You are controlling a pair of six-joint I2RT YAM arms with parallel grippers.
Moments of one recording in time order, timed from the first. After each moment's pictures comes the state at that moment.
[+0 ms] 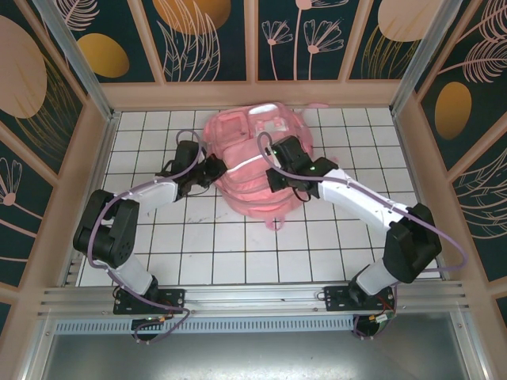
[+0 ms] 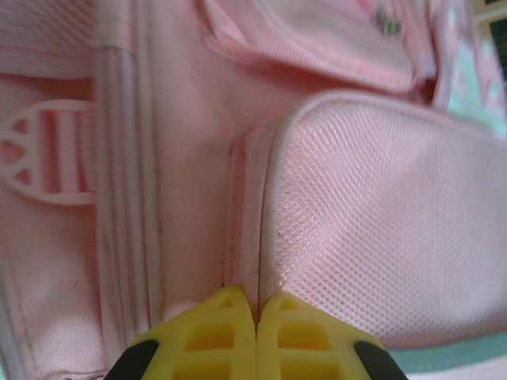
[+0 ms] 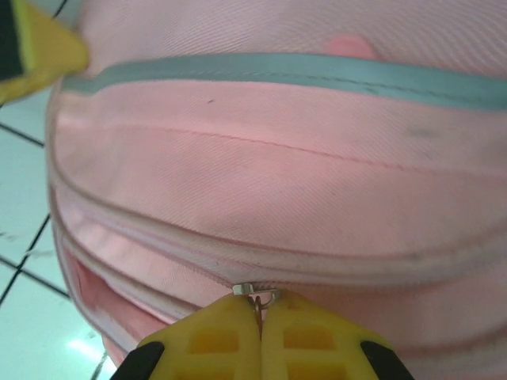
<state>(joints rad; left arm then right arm) -0.35 1.67 0.93 0.11 0.34 -0.93 0.72 1.52 1.20 -0.57 0.08 0.21</state>
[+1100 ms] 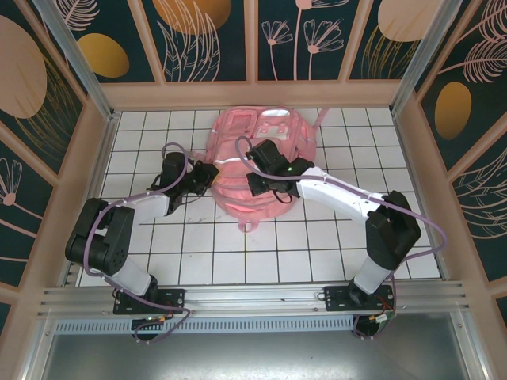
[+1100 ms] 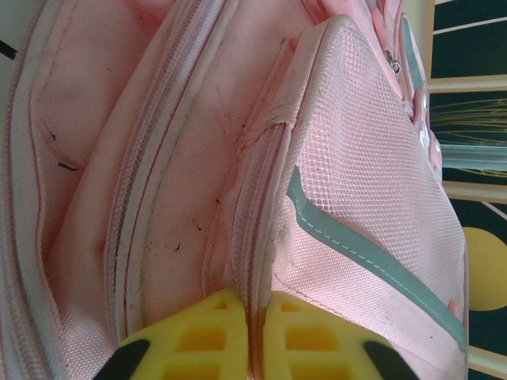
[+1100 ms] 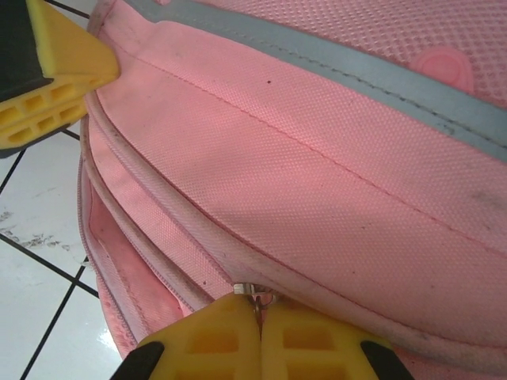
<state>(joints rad) -0.30 1.60 0.71 0.36 0.42 -1.22 0.81 1.65 1.29 -0.54 0.09 0.27</state>
